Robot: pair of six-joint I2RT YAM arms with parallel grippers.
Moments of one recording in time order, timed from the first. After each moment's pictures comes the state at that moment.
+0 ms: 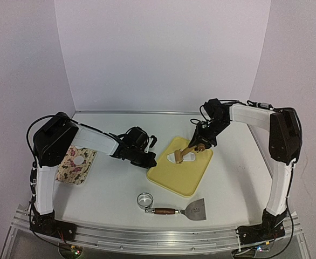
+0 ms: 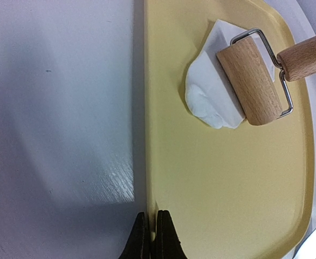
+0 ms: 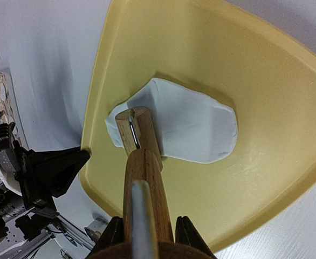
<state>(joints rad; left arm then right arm) -0.81 2.10 1.28 -0.08 0.20 -0.41 0.41 2.03 1.60 -0.85 -0.45 0.56</state>
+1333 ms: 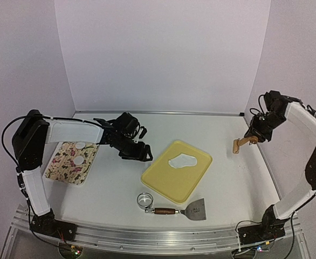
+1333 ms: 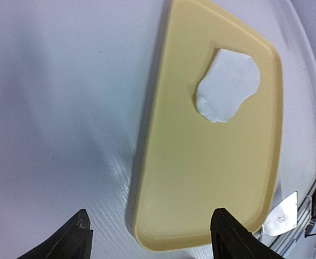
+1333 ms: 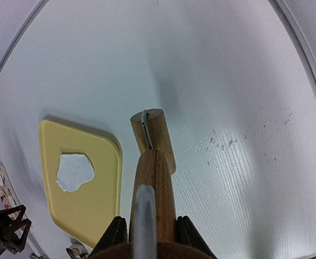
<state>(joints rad) -0.78 1.86 1.30 -0.40 0.20 -0.46 -0.04 1.52 1.36 -1.03 -0.25 0.47</state>
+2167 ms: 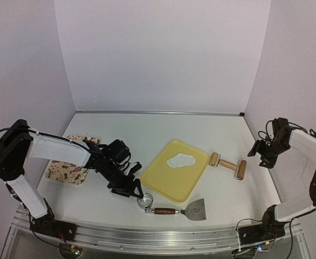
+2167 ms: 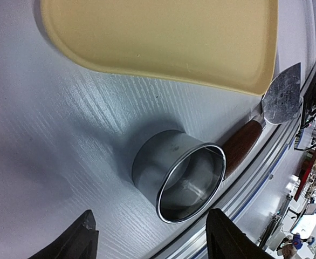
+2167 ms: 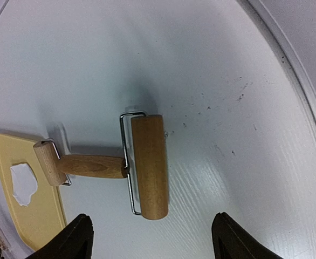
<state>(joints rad) -0.90 1.66 0.92 -0.43 0.49 -0.57 -0.17 1.33 0.91 -0.76 -0.21 0.44</state>
